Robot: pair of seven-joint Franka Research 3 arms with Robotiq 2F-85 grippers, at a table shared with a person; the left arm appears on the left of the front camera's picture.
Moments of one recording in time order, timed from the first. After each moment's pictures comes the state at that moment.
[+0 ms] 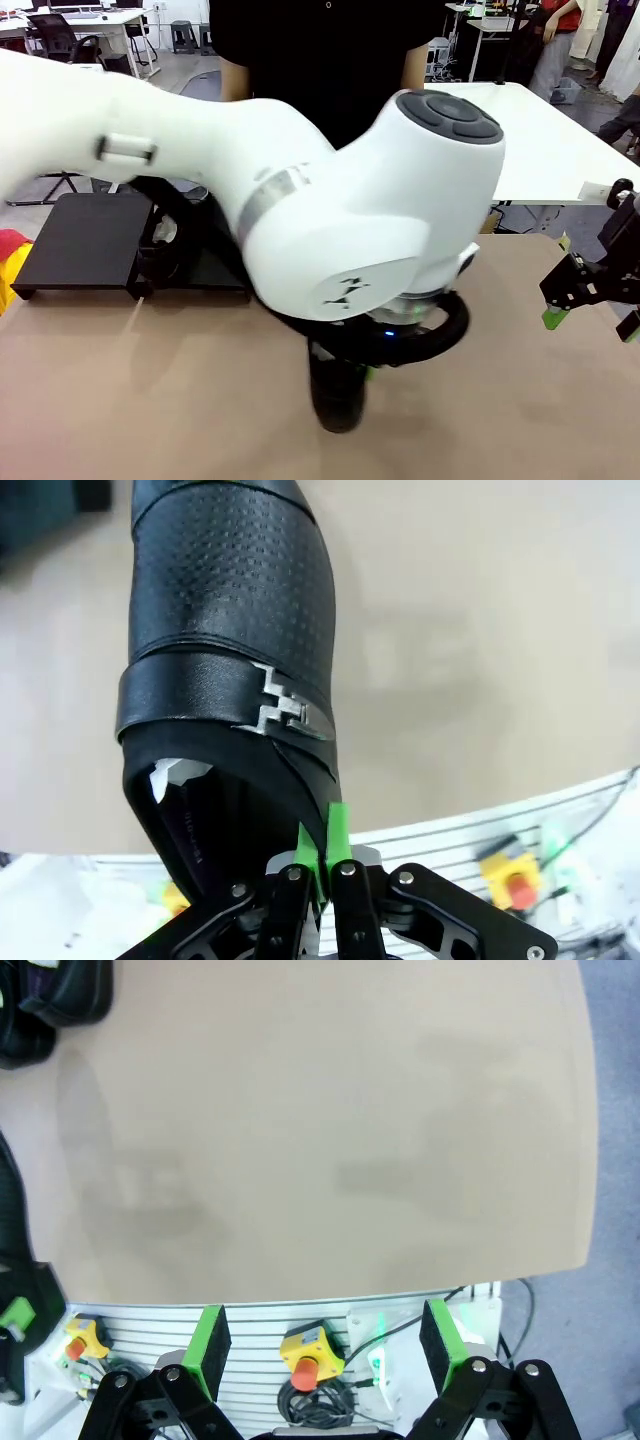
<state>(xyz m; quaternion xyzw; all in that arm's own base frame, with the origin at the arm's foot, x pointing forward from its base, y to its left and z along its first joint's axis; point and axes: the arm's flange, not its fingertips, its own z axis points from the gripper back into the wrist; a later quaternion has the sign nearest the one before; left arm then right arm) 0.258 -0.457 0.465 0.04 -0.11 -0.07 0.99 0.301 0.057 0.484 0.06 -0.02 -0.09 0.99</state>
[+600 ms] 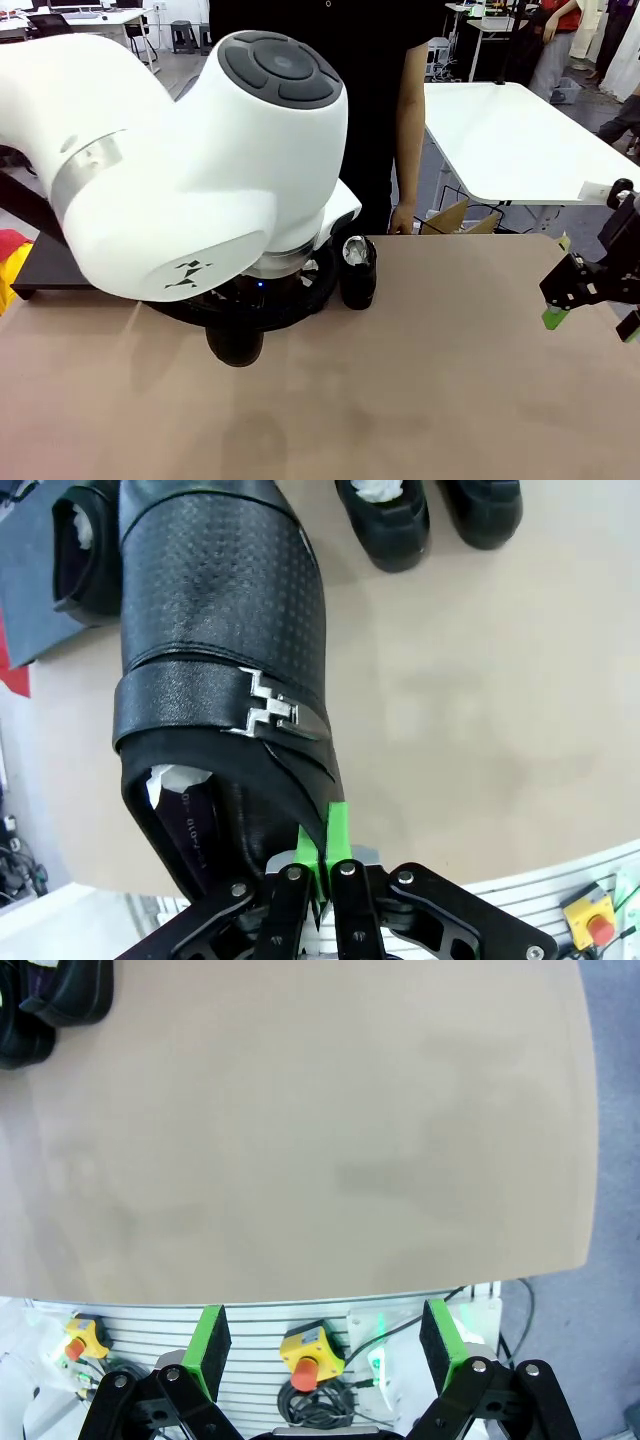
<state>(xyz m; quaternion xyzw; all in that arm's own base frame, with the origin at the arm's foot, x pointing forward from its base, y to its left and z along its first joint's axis) 0.280 -0.361 0.499 0.08 -0.19 -0.06 0.98 0.301 0.057 0.484 0.06 -0.02 -0.09 0.99</state>
